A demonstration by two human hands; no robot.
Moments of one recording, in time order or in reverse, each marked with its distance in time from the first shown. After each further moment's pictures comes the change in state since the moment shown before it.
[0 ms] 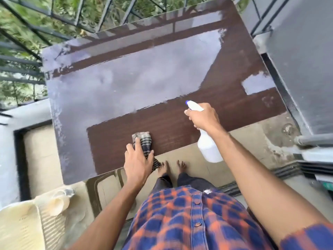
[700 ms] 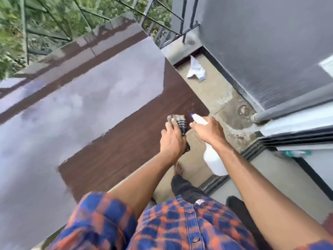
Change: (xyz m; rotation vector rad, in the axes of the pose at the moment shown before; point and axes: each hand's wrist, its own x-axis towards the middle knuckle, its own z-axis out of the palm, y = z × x) left_hand 0.000 0.368 0.120 0.184 -0.336 0.575; right_hand 0.056 0.162 -0.213 0.081 0.246 0.216
